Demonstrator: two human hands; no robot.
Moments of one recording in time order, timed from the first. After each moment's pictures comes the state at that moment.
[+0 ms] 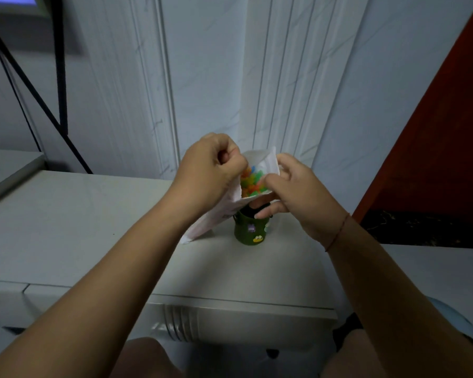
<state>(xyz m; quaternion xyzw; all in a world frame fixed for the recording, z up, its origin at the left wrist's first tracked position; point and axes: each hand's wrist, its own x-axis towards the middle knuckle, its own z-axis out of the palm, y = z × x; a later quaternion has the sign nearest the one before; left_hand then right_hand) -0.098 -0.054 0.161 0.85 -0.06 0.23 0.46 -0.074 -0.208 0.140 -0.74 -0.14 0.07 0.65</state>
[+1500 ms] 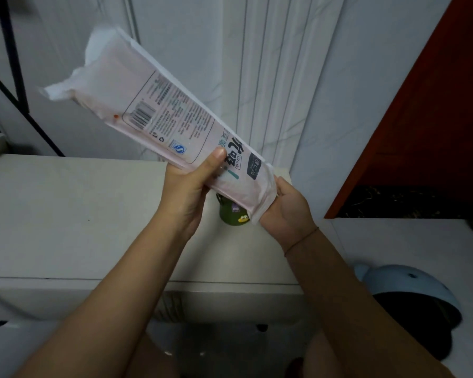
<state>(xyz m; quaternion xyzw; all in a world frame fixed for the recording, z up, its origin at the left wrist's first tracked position) -0.078 -0.068 0.084 0.50 -0.04 0.13 0.86 -0.050 -0.211 0.055 -0.28 0.03 0.21 0.93</state>
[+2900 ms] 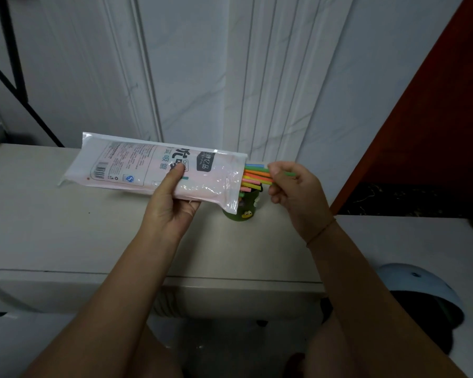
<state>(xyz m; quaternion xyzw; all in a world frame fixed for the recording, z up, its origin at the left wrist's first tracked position) -0.070 -0.034 0.039 0.22 0.14 0.06 0.96 -0.051 -0.234 0.057 -0.67 -0.02 -0.02 0.74</state>
